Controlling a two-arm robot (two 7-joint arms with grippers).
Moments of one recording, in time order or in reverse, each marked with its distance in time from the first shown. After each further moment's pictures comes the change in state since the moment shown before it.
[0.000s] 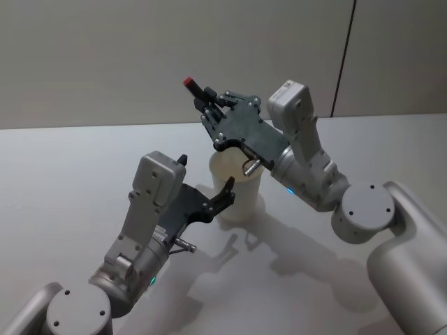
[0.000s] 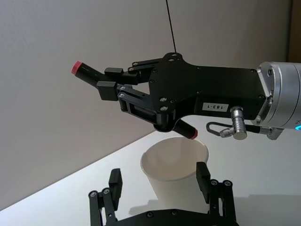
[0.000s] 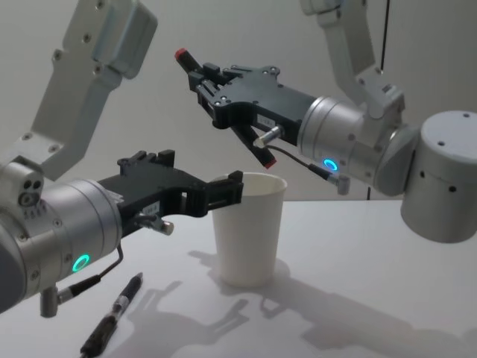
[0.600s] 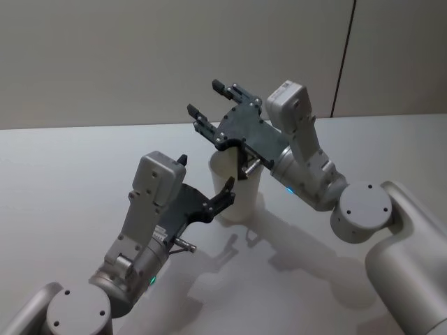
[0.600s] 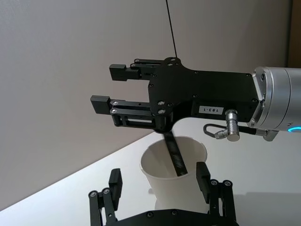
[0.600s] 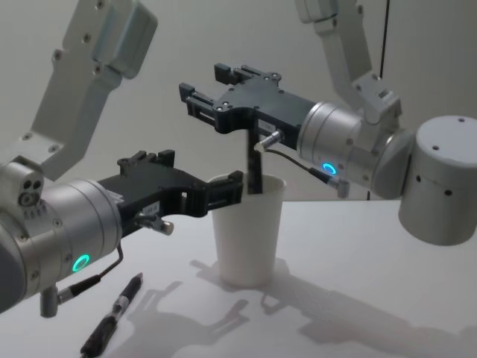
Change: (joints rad) left arm 0.000 0.000 0.000 0.000 0.000 0.000 0.000; right arm 0.020 -0.004 -0.002 0.043 -0.007 -0.010 -0.022
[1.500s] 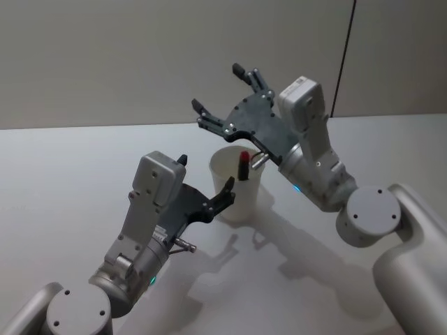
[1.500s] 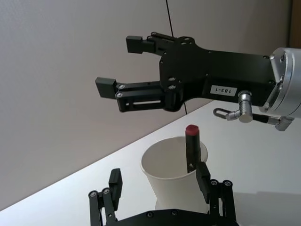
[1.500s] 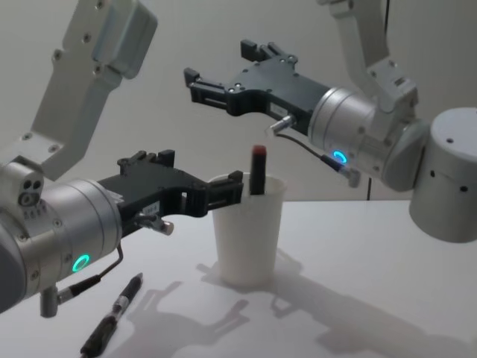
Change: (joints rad) left arm 0.000 0.000 0.000 0.000 0.000 0.000 0.000; right arm -0.054 0.022 -0.005 -0.111 -0.005 0.022 -0.074
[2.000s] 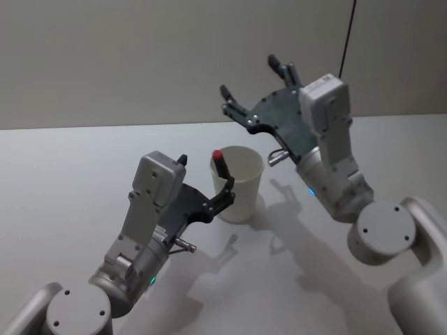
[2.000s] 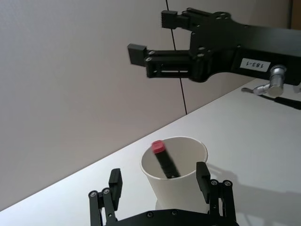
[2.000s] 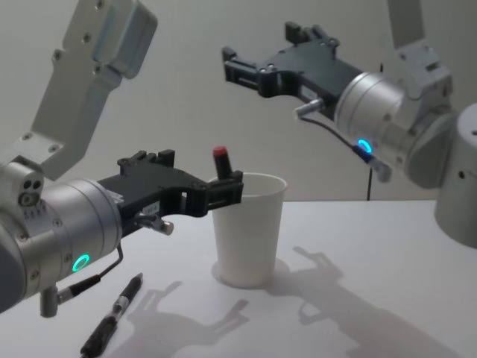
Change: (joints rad) left arm 0.000 0.000 0.000 0.000 0.000 0.000 0.000; right arm -0.118 0.038 -0.007 -0.209 -0.039 0.104 -0.199
